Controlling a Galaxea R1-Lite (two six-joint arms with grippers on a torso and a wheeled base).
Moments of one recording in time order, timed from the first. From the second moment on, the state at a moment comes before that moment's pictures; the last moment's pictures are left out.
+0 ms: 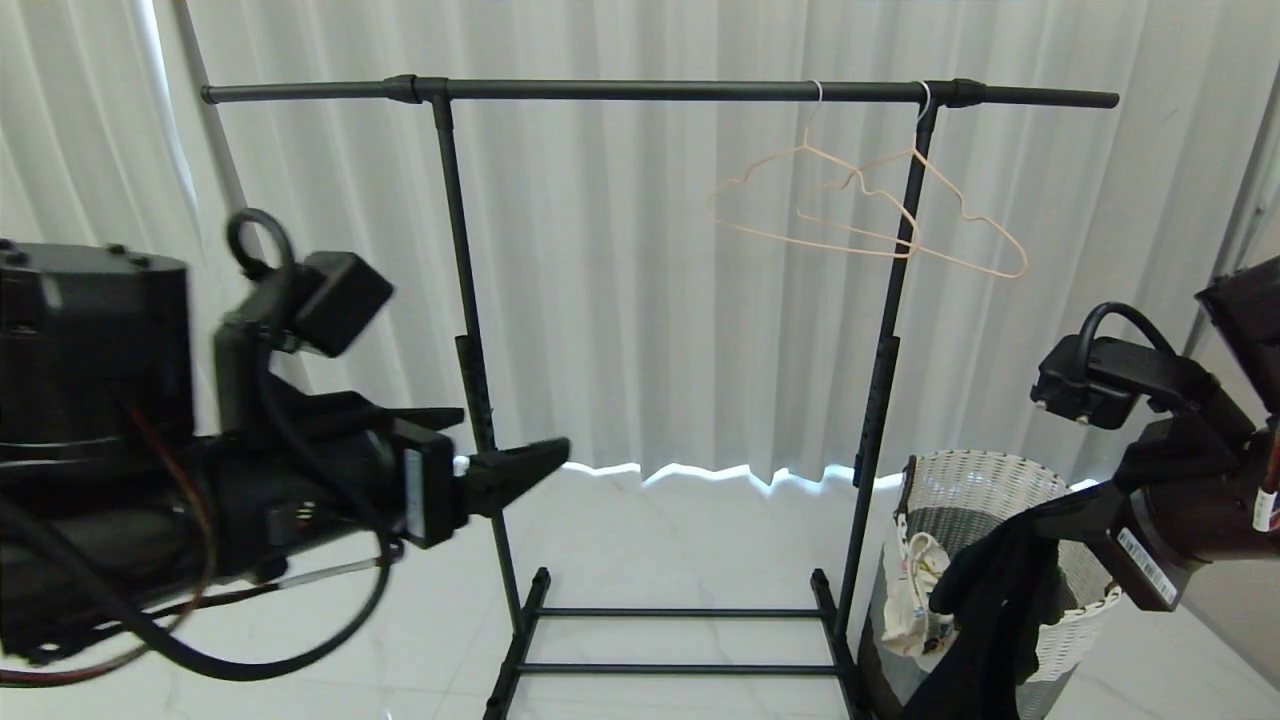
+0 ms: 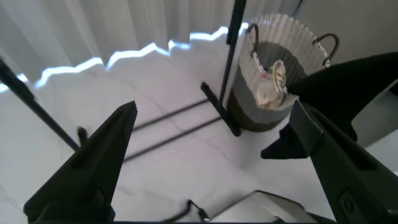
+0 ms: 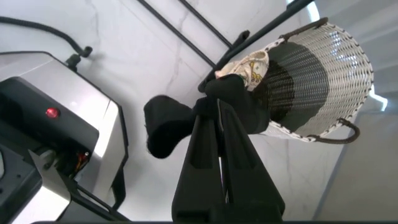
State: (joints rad) left arm -0.57 1.35 -0.79 -0.19 -0.05 -0.10; right arm 0.54 1.38 -1.09 0.54 -0.06 -0.24
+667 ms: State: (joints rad) left arm -1.12 1.95 -0.98 -0.43 0.17 -0.25; right arm 0.55 1.36 -1.11 0.54 -0.01 -0.23
